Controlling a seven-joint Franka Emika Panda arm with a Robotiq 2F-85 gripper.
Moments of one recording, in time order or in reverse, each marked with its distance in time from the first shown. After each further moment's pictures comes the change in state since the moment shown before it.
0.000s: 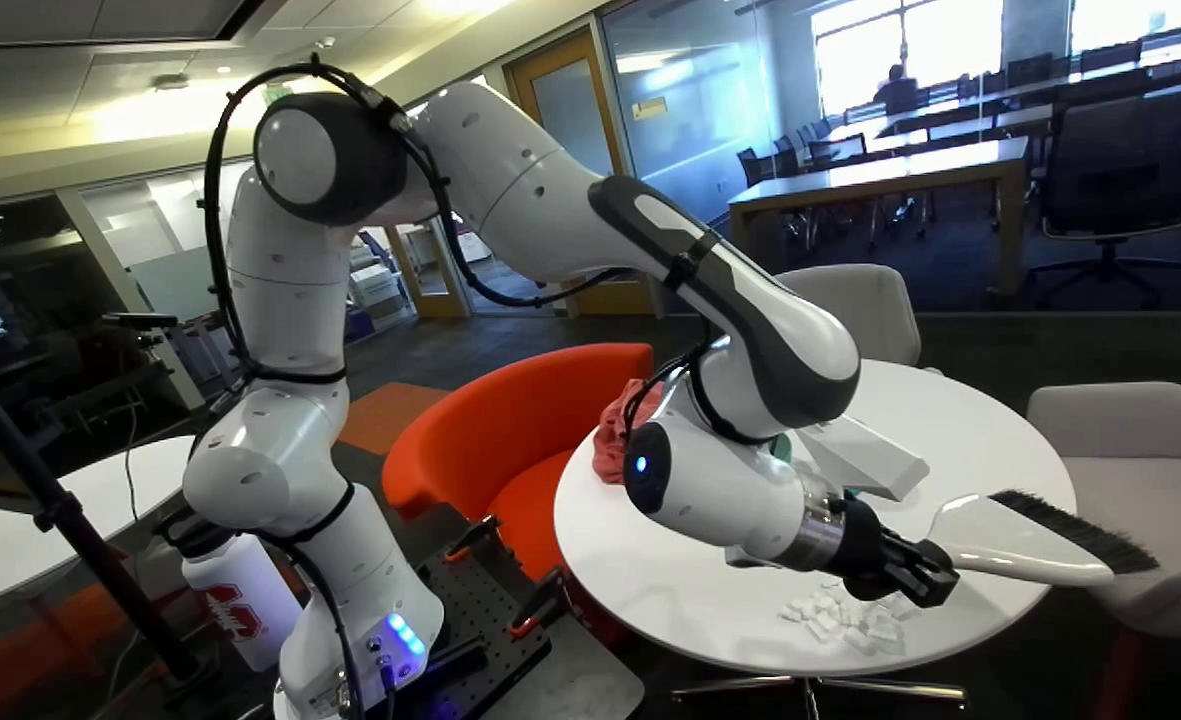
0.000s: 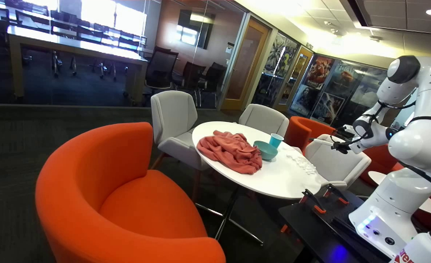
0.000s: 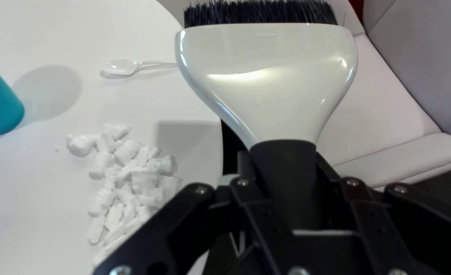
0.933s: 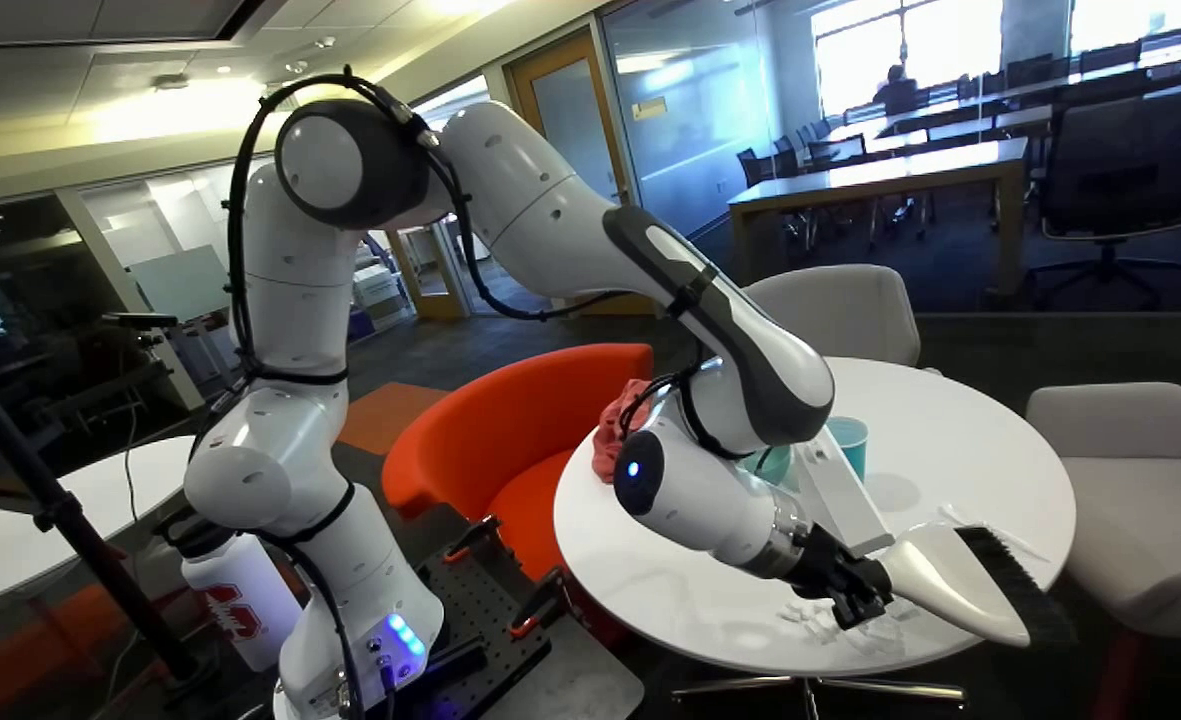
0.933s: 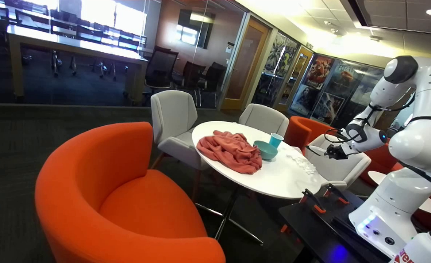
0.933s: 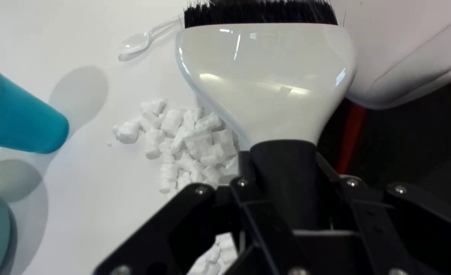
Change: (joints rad) arm 0.016 0.026 0.057 -0.063 -0.029 0.049 0.421
